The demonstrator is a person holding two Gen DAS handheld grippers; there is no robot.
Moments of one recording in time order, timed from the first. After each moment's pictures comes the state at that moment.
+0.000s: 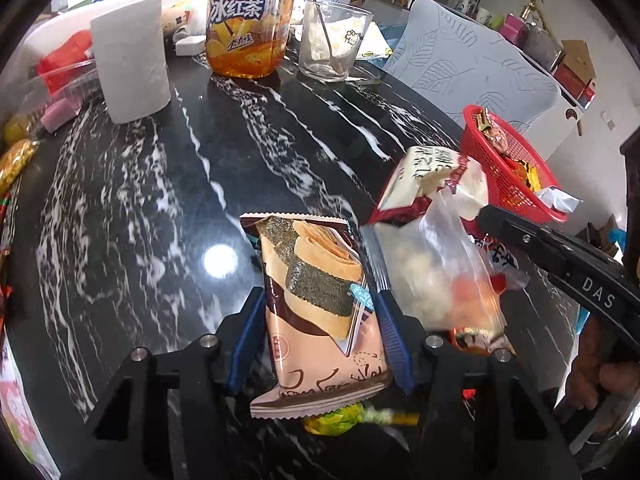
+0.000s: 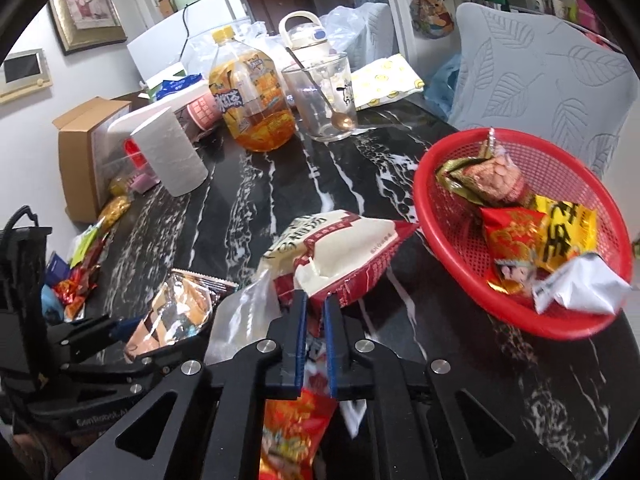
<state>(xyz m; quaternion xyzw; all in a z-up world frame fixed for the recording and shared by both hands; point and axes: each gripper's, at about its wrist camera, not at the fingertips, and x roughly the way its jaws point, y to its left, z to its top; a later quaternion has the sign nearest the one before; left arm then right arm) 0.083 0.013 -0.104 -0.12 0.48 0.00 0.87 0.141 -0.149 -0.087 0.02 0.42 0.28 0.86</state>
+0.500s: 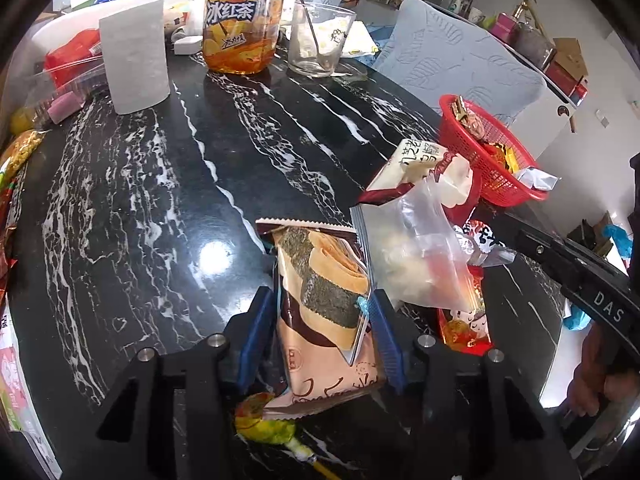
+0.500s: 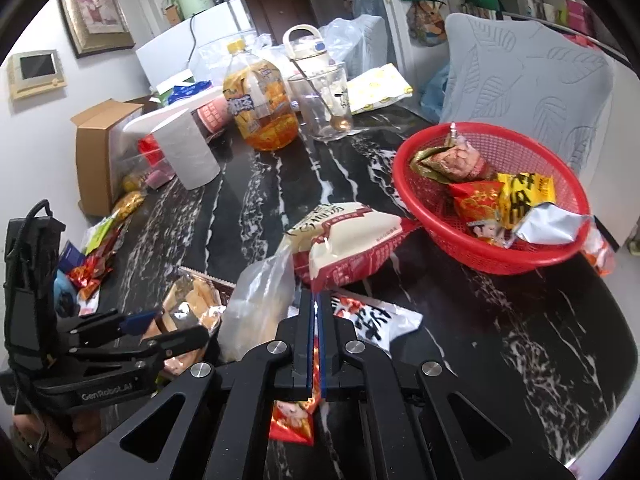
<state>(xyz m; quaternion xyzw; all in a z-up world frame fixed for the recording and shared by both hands) 0.057 -0.001 -0.099 -0.12 0.48 -0.01 0.87 0.098 -0.173 -0.075 0.02 0.41 0.28 0.87</state>
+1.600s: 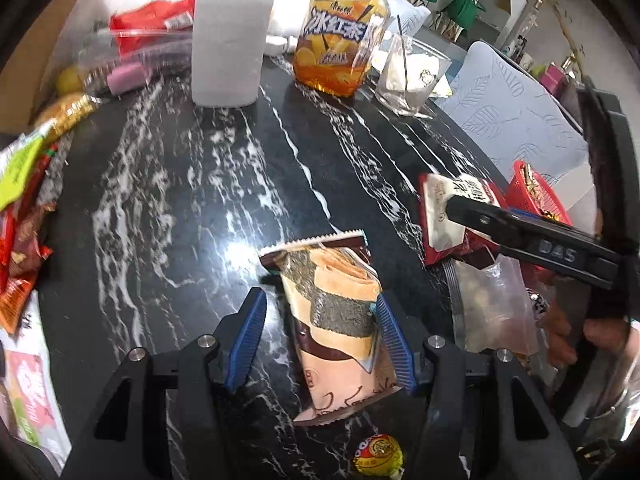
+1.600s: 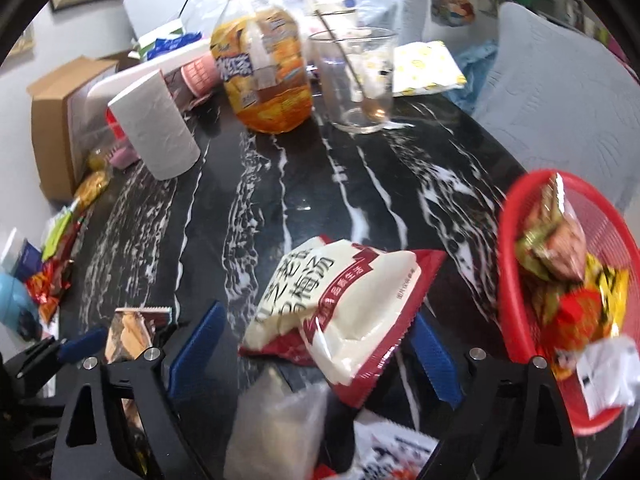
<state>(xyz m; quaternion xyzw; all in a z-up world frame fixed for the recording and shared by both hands) 0.061 0.075 -0.100 -0.19 0.46 0.05 0.86 0.187 -0.075 -0.094 -0.06 0.46 0.27 0.84</state>
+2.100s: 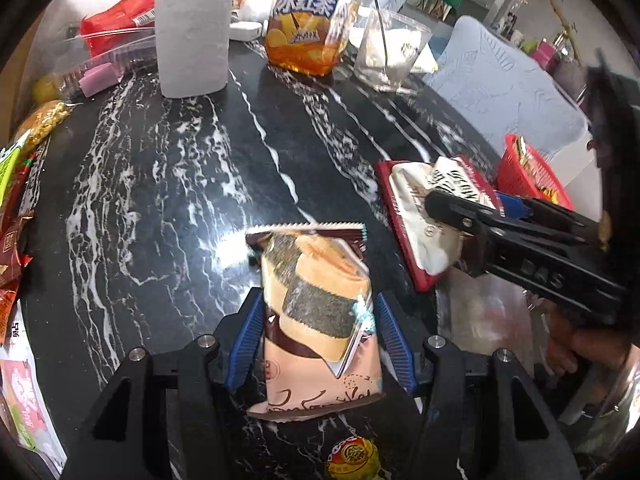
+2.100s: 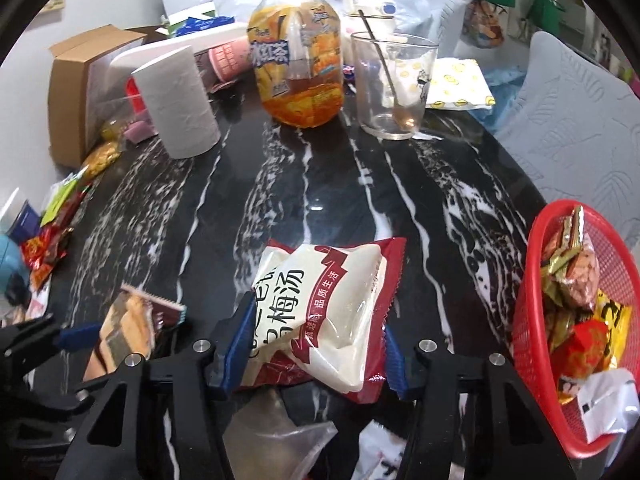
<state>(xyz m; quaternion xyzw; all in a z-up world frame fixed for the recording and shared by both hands) 0.073 0.051 -0.106 -0.16 0.49 0.04 0.86 0.176 -0.066 -0.097 -0.11 0.44 0.31 0.84</state>
